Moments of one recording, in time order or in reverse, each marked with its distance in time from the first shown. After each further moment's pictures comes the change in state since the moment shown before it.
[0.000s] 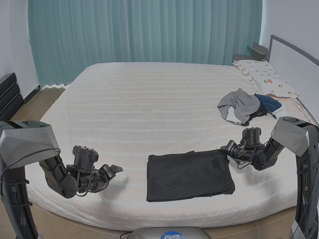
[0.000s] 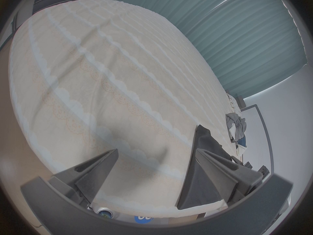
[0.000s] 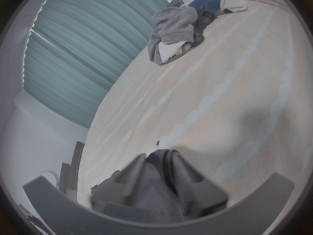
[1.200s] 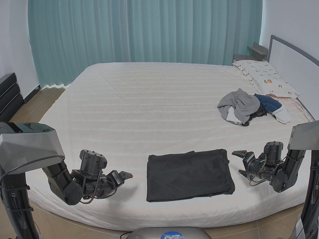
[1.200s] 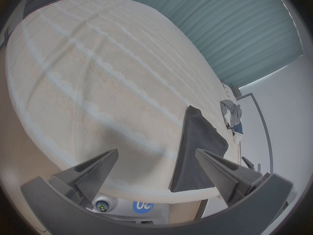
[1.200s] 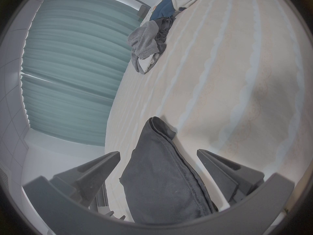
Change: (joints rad) left arm -0.111 -0.028 0.044 -0.004 -0.009 -0.008; right arm -0.047 -0.191 0.598 -0.453 0.058 0.287
